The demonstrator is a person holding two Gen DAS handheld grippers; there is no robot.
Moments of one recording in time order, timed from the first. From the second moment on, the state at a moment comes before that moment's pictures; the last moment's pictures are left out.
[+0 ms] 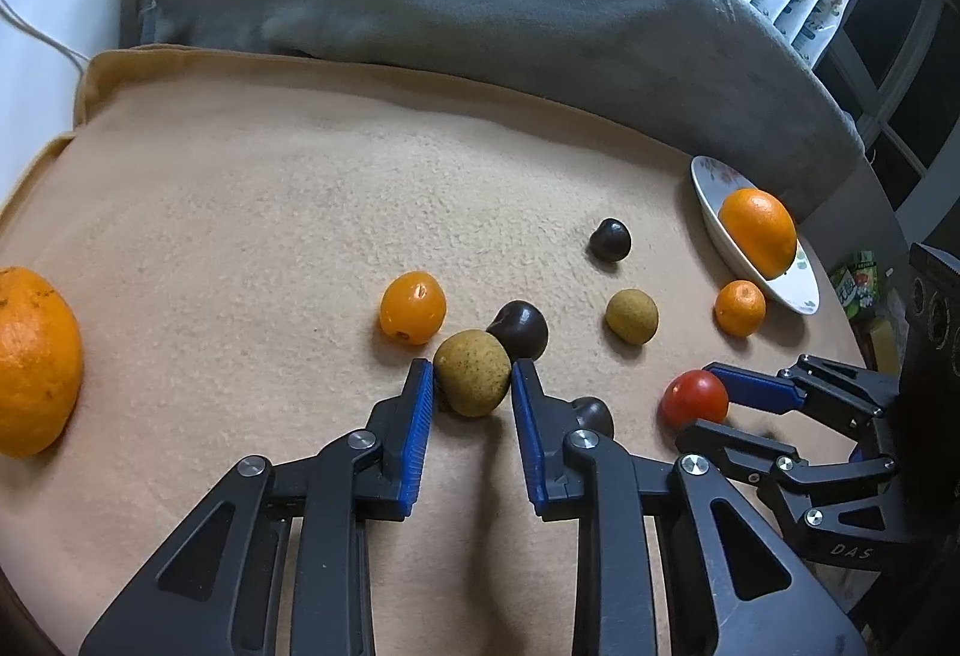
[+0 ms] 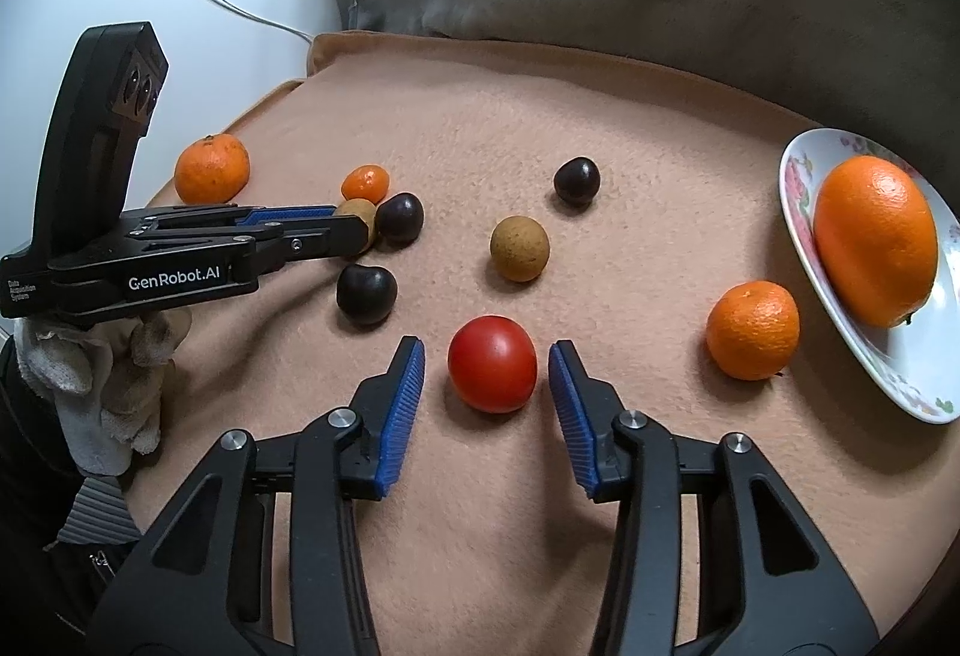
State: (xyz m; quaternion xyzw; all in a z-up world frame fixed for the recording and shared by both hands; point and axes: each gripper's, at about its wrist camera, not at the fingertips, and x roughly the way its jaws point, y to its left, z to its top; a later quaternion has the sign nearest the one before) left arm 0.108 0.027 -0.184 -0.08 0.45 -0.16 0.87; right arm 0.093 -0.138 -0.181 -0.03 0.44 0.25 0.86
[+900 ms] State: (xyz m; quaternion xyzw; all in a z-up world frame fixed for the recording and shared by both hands) left arm 0.098 -0.002 -0.141 -0.07 0.41 -0.19 0.89; right arm 0.068 -0.213 -0.140 0.02 0.38 0.20 0.90
